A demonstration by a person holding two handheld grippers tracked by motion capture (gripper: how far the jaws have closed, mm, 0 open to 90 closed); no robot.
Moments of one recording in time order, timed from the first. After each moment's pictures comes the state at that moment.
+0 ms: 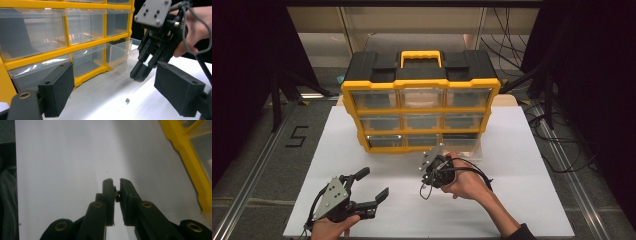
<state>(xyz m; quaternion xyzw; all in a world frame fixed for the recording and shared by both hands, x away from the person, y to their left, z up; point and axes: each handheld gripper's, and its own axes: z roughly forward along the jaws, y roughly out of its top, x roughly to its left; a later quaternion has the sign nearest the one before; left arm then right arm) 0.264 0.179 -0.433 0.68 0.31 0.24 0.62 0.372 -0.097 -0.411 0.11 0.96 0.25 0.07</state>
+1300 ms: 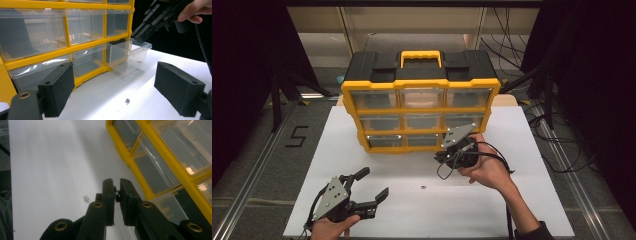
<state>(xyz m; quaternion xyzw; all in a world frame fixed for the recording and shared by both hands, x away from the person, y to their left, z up) 0.264 0.179 -0.433 0.68 0.31 0.24 0.62 0.380 -0.143 -0.353 0.16 0.92 0.34 0.13</state>
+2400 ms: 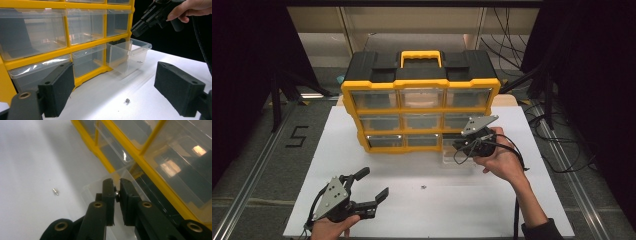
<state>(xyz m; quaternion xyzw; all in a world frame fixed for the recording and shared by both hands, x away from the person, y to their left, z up) 0.264 0.179 -0.433 0.68 0.31 0.24 0.62 0.403 -0.188 -0.354 0.23 0.90 0.34 0.17</state>
